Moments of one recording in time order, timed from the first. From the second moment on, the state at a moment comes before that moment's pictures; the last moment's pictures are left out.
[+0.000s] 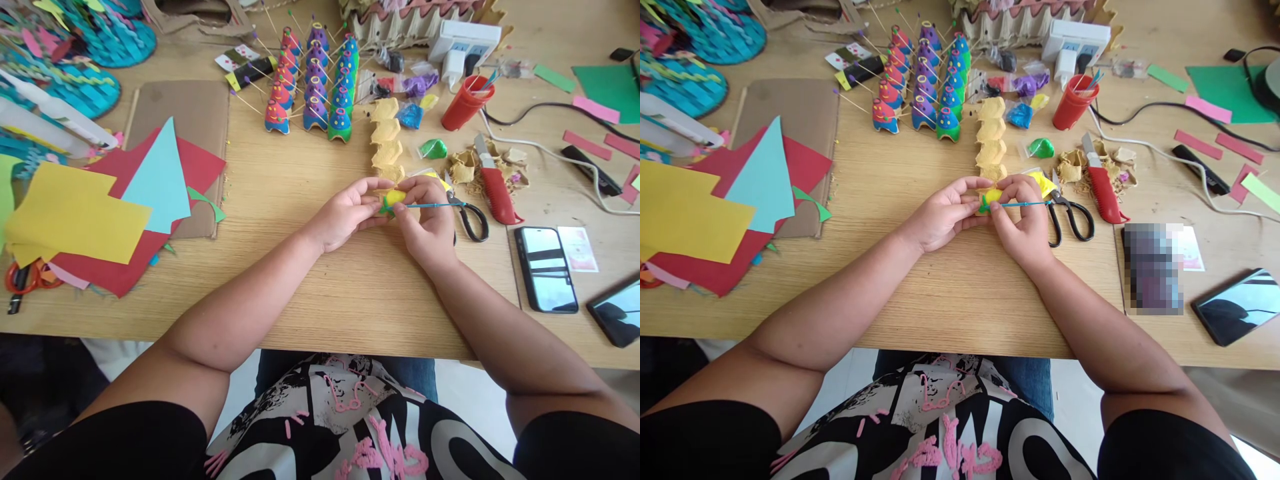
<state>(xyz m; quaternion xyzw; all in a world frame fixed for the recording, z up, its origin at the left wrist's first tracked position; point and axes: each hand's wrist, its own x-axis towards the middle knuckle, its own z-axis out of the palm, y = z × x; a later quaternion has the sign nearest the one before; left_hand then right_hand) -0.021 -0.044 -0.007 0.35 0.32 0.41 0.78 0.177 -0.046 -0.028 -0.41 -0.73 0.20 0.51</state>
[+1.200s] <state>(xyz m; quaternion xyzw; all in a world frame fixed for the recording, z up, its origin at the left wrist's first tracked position) -0.026 -0.043 -0.005 0.35 0.30 0.44 0.77 0.186 -0.039 -0.018 -0.37 -0.71 0.33 0.50</state>
